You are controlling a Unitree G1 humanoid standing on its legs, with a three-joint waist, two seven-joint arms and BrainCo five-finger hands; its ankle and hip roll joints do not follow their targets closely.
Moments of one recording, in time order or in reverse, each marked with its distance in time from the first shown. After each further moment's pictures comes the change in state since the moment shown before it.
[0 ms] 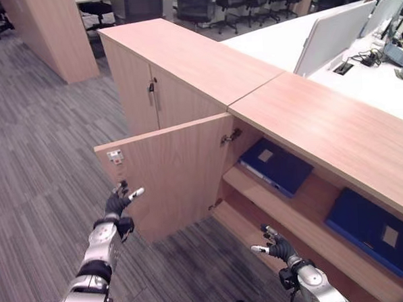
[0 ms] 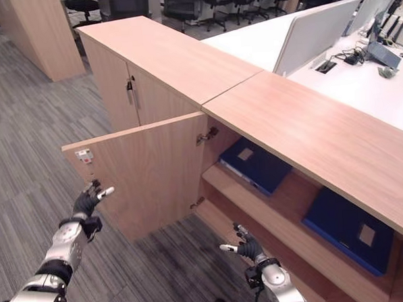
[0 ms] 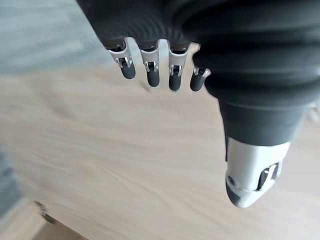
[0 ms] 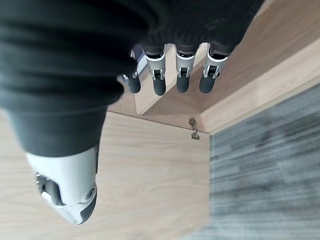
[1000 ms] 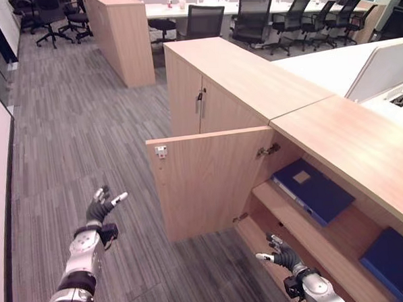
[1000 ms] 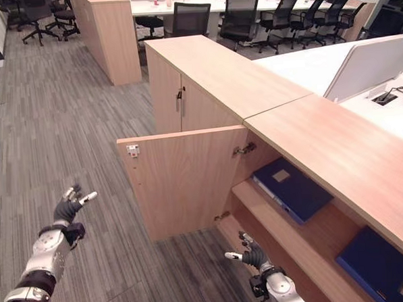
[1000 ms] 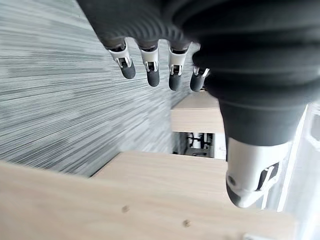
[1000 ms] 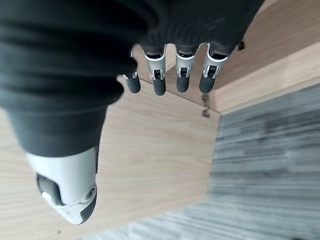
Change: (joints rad) left arm 0.019 0.109 0.065 -0.085 0.002 -0.003 0.011; right arm 0.038 0.001 -0.032 0.030 -0.010 0.000 0.012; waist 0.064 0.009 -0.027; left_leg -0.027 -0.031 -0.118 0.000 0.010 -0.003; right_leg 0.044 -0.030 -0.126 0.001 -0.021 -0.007
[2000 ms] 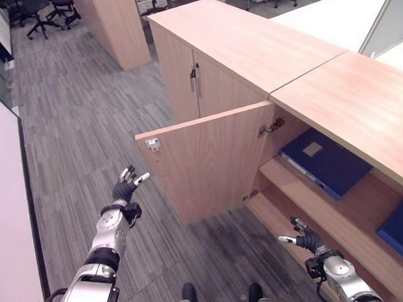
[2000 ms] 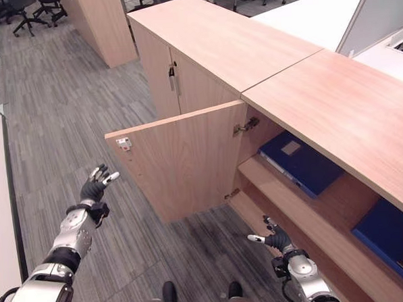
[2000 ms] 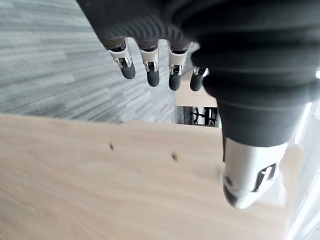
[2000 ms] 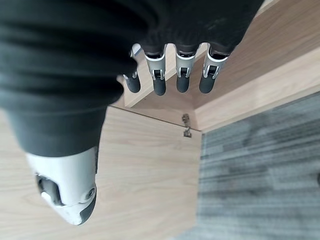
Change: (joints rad) left arm -0.113 -0.134 -0.069 0.066 -0.097 -0.014 -0.032; right arm -0.099 -0.114 -0.065 0.069 0.011 -0.003 -0.011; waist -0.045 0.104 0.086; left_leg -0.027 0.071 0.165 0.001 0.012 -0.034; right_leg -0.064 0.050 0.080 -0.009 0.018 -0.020
